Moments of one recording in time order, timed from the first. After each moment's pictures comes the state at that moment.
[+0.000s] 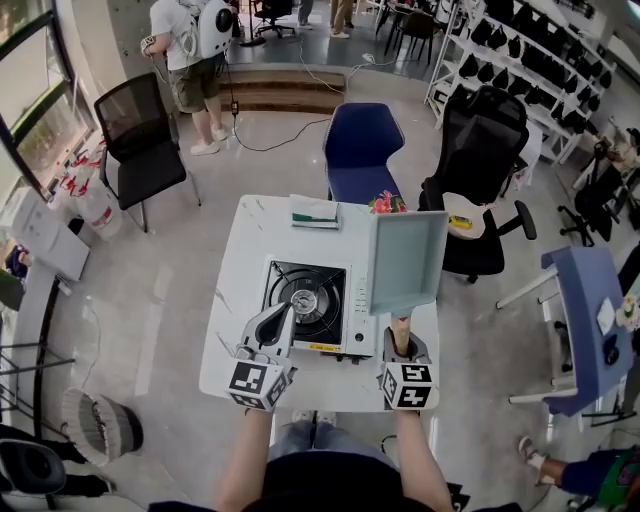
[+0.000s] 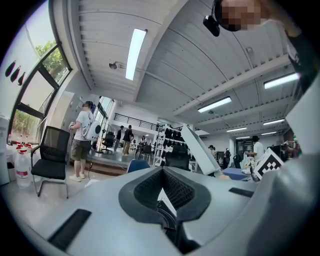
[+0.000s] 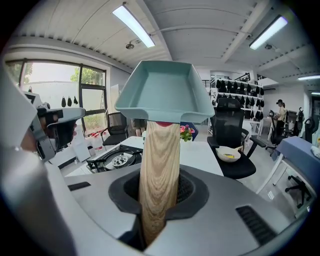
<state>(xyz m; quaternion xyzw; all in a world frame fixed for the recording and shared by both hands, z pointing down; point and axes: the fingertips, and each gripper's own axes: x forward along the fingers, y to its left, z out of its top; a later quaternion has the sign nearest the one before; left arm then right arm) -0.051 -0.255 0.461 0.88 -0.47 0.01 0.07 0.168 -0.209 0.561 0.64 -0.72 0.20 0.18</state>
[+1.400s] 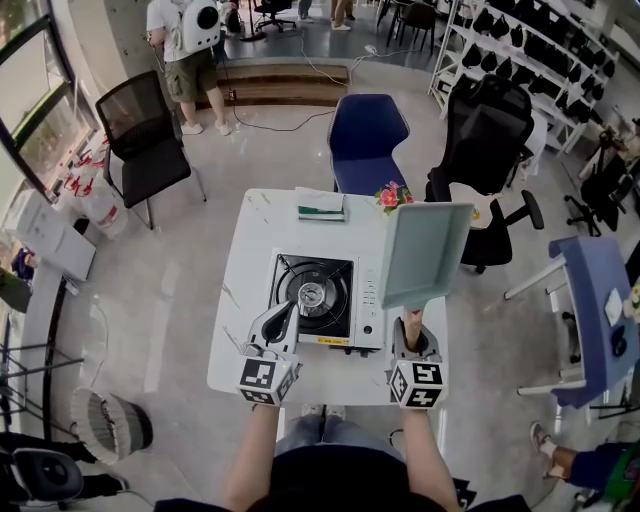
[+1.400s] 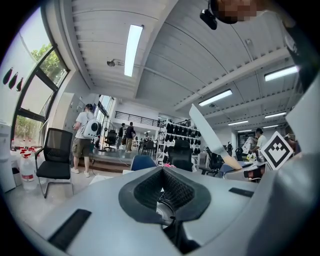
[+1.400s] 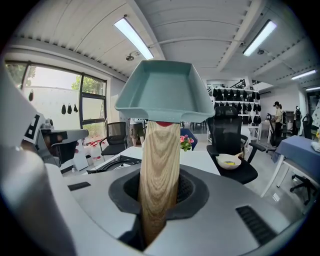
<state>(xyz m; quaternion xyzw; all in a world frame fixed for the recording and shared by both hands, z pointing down) -0.058 -0.254 0.489 0.88 -0.48 0.04 0.07 0.166 -0.208 0.541 0.65 -0.73 0.17 0.13</state>
